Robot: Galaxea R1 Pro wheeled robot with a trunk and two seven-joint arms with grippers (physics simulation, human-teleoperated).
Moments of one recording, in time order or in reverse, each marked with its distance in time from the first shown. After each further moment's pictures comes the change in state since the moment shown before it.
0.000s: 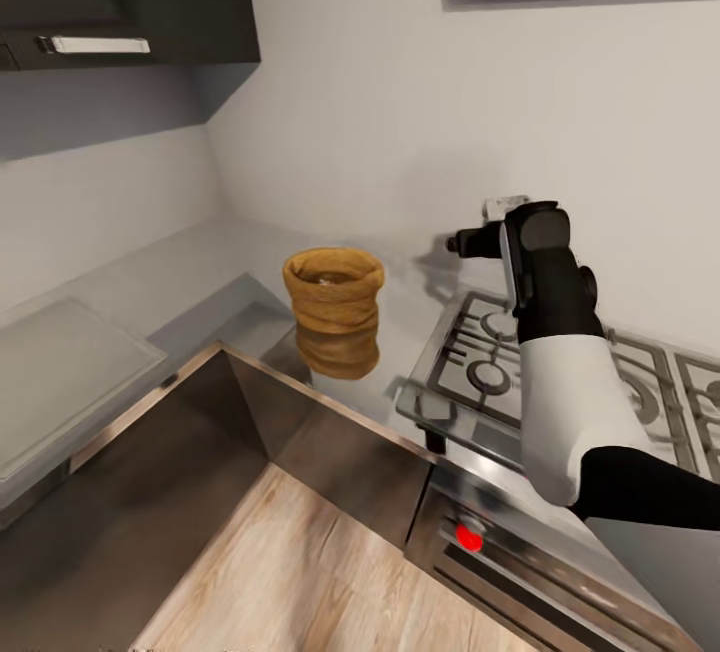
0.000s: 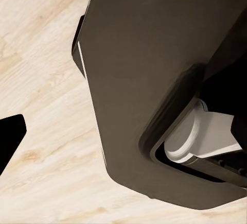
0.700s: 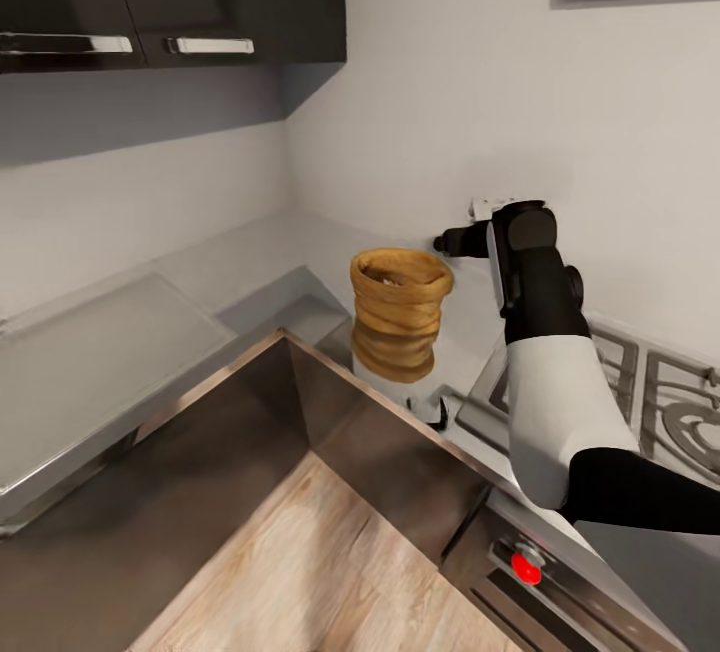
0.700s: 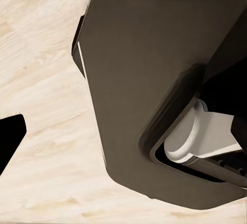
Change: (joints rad) left arm 0.000 0.000 0.000 0.000 0.000 0.000 0.000; right arm 0.000 0.043 -0.001 -0.002 0.002 0.000 -0.002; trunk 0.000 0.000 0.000
